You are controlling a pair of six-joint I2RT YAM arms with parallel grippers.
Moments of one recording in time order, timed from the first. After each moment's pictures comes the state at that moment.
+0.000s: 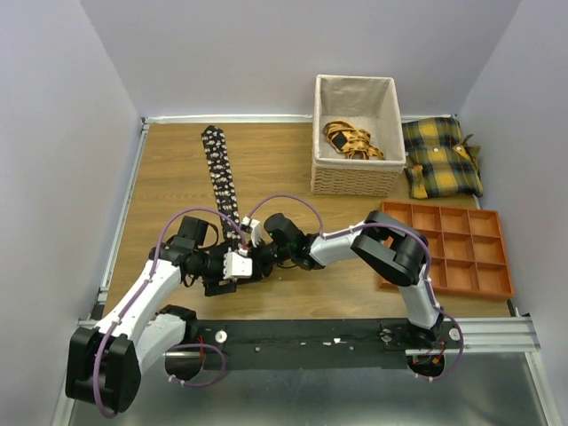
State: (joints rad) left arm -0.23 0.95 0.51 -0.79 0.66 1.24; right arm 1.04 2.07 1.06 0.48 -0.59 0.45
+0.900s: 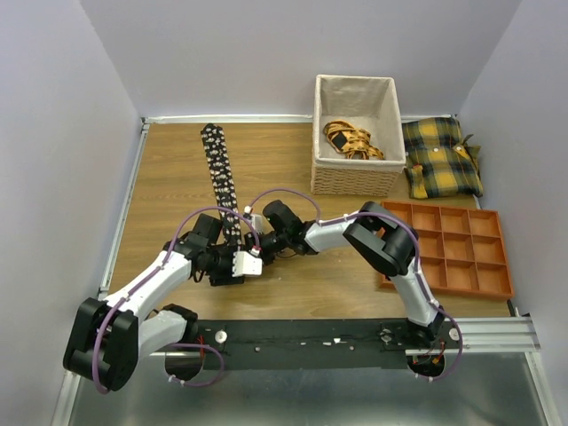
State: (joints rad) left arm -0.37 1.07 0.49 -0.62 0.50 1.18; right arm 0.94 2.18 1.20 0.34 -0.78 0.66
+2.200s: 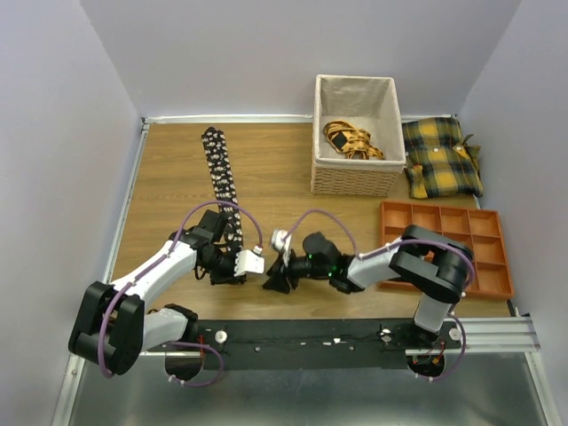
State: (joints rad) left arm -0.39 1.17 0.56 -0.74 0.55 1.15; right arm 1.01 1.78 0.63 0.75 -0.45 0.20
